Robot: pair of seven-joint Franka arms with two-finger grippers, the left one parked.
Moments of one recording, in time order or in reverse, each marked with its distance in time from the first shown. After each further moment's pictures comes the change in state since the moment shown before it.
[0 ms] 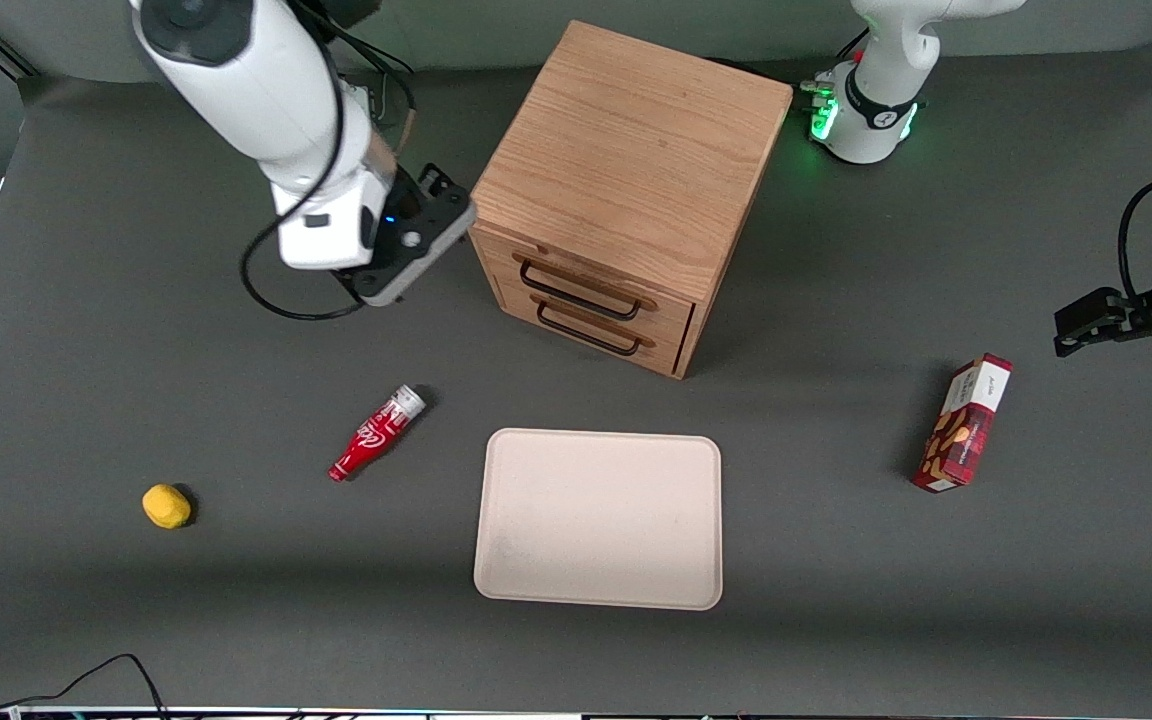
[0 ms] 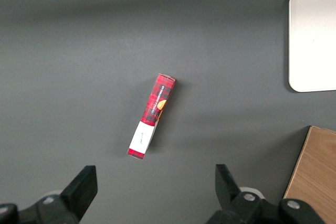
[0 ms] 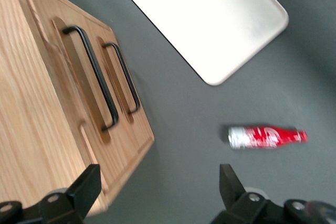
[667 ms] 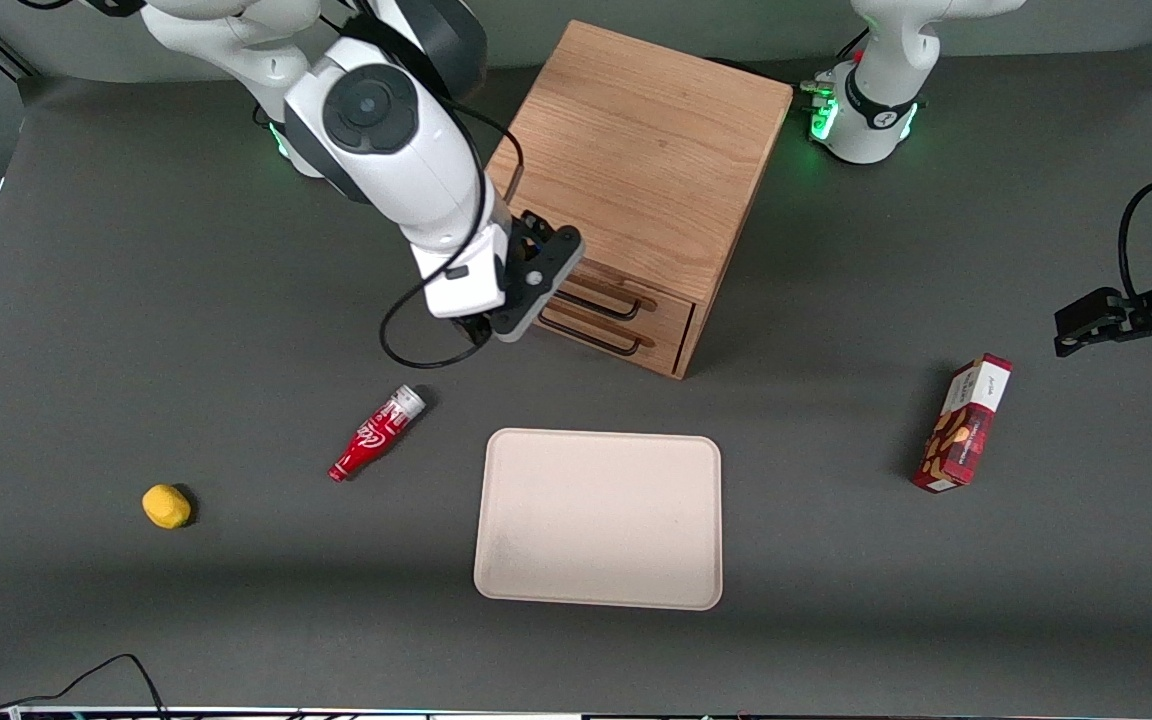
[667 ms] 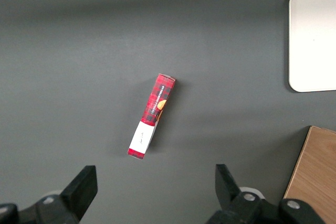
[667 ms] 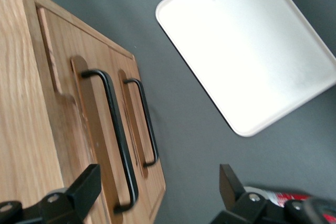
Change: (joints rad) arm 0.063 0.179 0.063 0.003 -0.075 0.209 0.000
